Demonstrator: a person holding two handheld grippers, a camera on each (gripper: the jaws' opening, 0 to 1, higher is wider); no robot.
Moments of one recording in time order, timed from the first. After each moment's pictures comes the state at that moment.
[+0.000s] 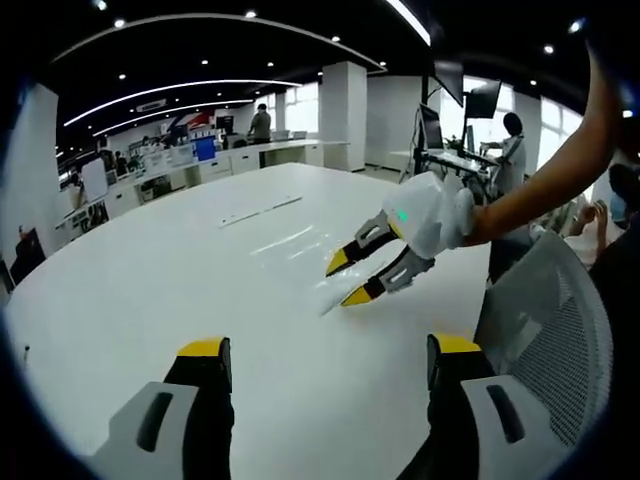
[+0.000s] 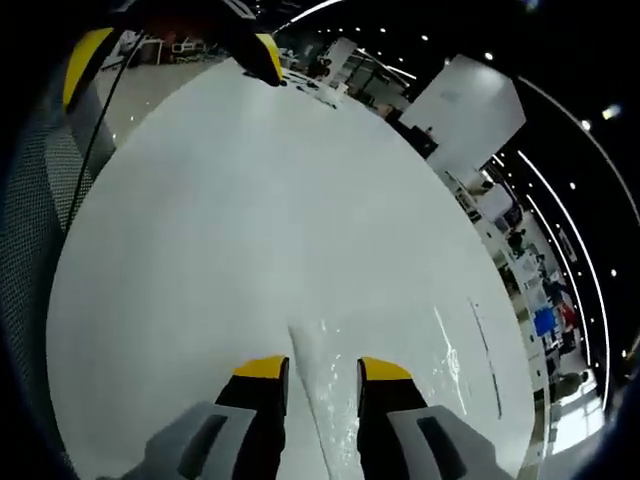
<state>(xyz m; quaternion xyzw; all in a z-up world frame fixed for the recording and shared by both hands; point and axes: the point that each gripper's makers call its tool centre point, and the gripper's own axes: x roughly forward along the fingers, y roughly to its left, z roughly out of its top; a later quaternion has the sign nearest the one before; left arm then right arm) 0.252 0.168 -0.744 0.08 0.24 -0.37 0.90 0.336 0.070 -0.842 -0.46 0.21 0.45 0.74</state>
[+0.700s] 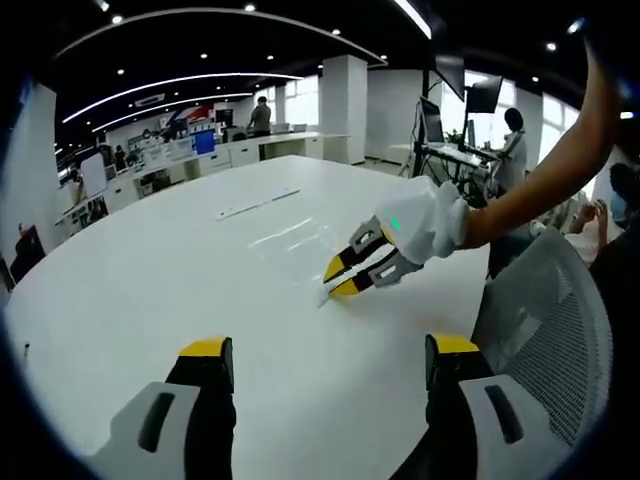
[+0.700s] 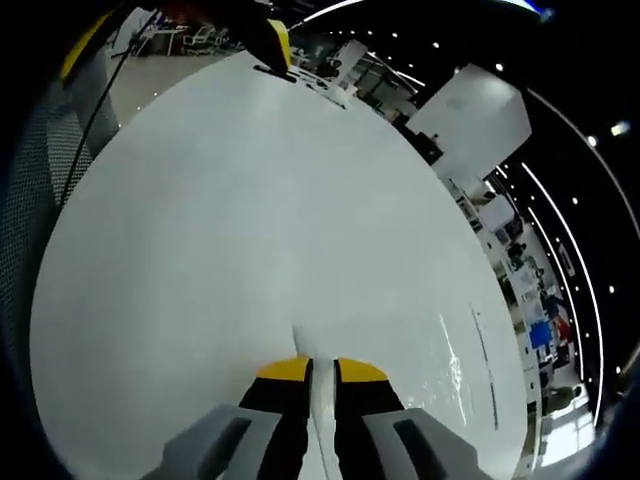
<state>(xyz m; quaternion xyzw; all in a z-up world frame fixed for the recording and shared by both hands) 0.249 0.167 -0.750 0.08 0.25 -0.36 0.89 0.340 0.074 -0.854 -0.47 0.20 0.46 0.73</state>
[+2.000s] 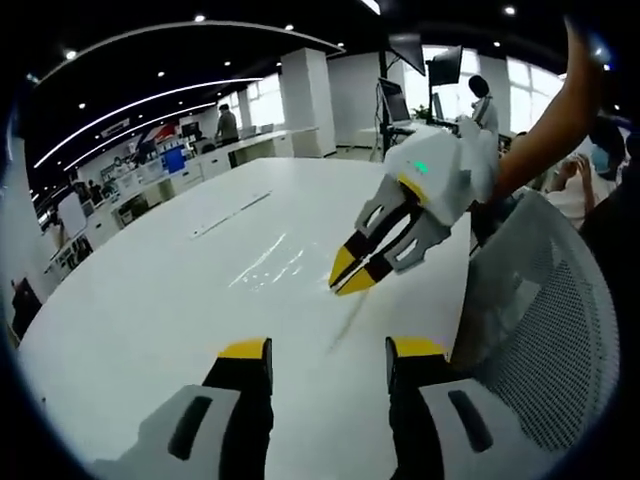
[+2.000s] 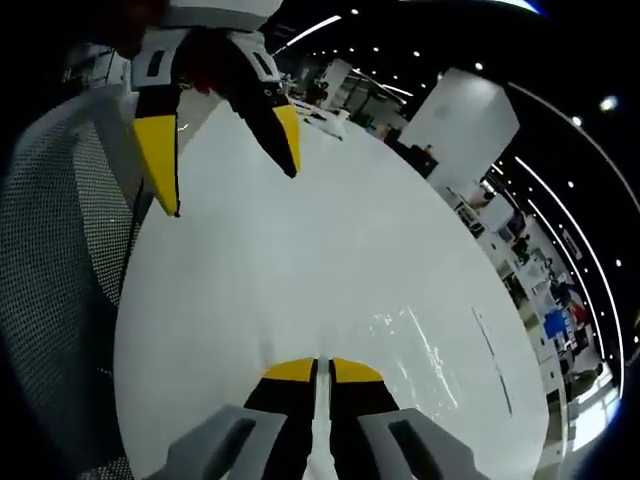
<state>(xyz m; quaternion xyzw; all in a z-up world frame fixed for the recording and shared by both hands) 0.233 0.137 -0.747 0.16 0.24 -0.41 0.87 0.280 0.074 -0.808 -0.41 0.19 0.48 0.75</state>
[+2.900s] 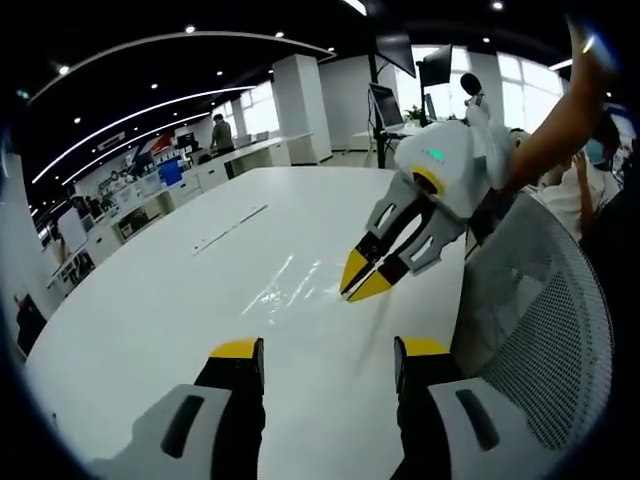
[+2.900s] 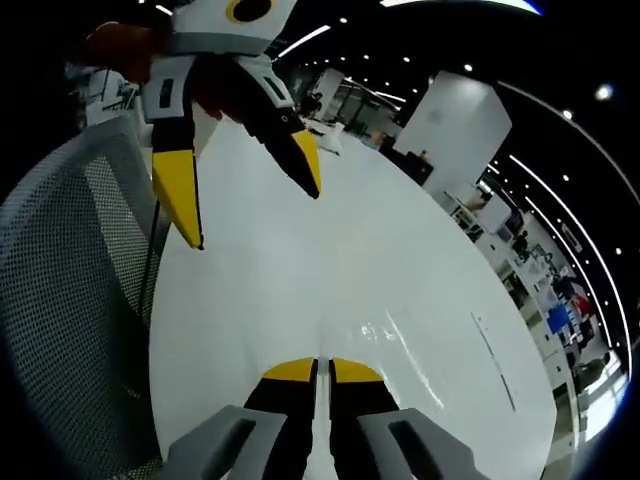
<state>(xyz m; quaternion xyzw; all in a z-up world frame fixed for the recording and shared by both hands) 0.231 0.135 -0.730 0.18 0.22 -0.42 0.86 0.257 0.076 -0.781 -0.37 0.18 0.49 0.77</state>
